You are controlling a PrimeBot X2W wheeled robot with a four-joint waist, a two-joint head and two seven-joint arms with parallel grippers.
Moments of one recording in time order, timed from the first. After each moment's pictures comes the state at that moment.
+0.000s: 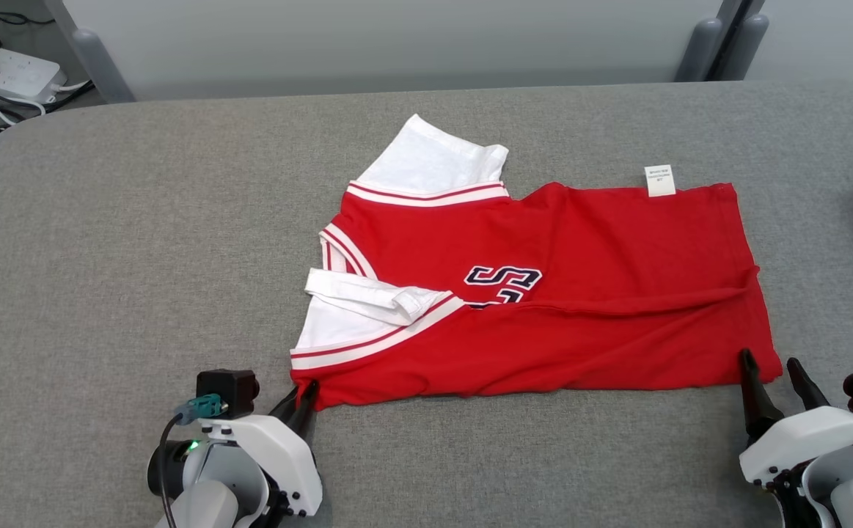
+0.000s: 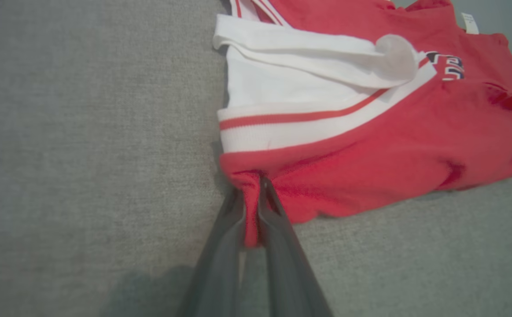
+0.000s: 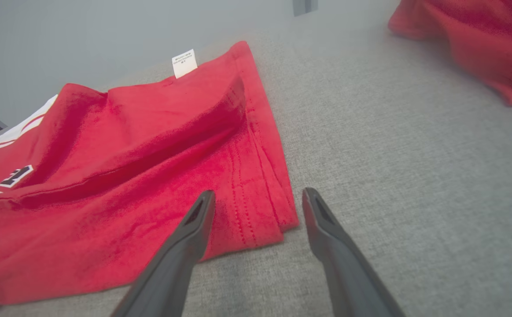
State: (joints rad) left arm -0.31 0.14 -0.43 0.63 -0.59 -0.01 0.00; right arm -0.28 -0.18 0.05 0.69 0.50 0.13 -0.19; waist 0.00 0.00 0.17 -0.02
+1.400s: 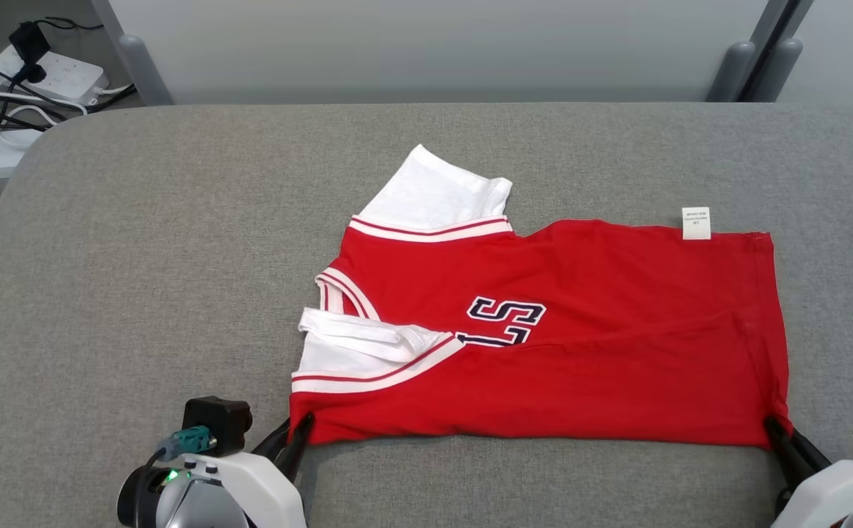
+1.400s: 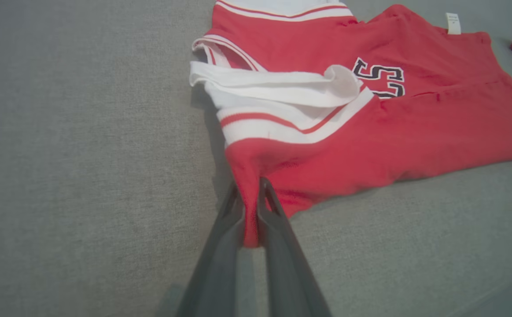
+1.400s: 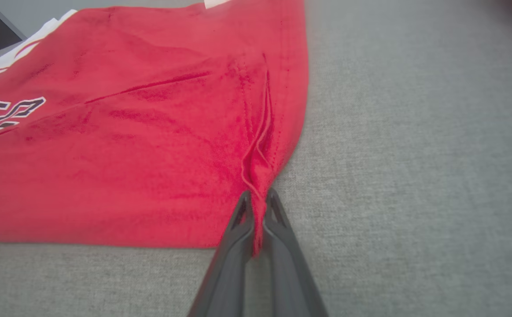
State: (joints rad) left arm -0.09 0.31 -0.46 0.10 -0.59 0.12 0.22; right arm -0.14 -0.34 0.23 0.57 0.63 0.13 -0.09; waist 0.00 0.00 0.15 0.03
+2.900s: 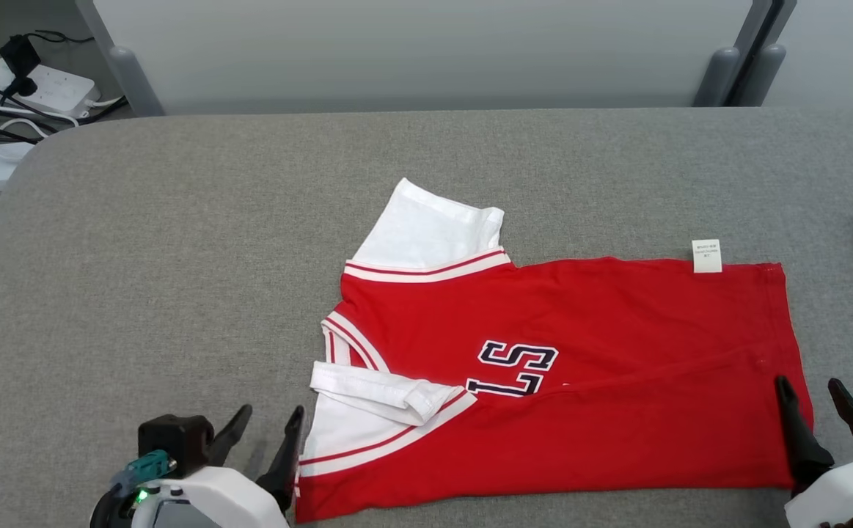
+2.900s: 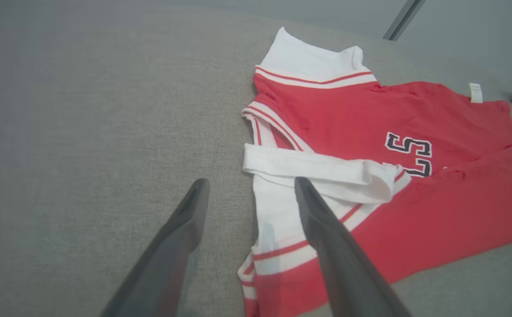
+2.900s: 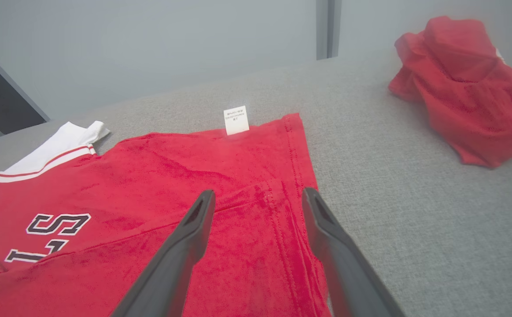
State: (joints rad) left arm 0.01 0.33 -0.41 -0.02 -0.61 0.22 0.16; right arm 0.02 -0.19 -0.09 0.18 0.42 0.13 0.01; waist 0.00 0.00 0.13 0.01
